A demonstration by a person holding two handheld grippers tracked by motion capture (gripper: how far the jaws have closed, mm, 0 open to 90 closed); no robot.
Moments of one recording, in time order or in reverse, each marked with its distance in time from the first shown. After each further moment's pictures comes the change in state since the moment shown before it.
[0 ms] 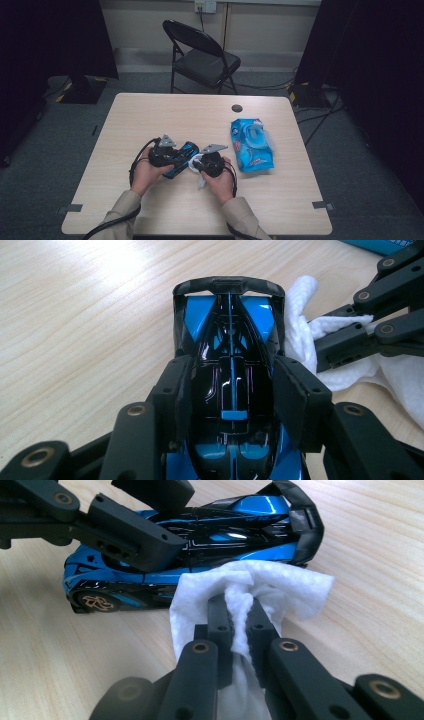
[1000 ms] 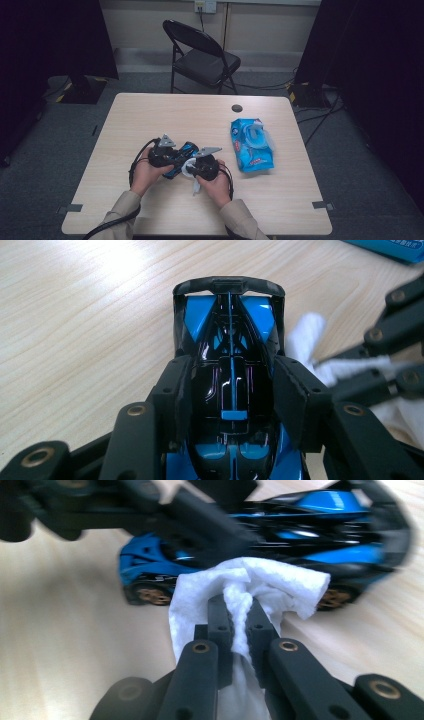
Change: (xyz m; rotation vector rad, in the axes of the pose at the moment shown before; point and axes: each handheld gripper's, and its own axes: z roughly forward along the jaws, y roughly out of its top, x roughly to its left) left arm 0.000 -0.001 -0.001 0.002 0.007 -0.002; right arm 0.020 0.002 0.005 0.028 0.101 -0.043
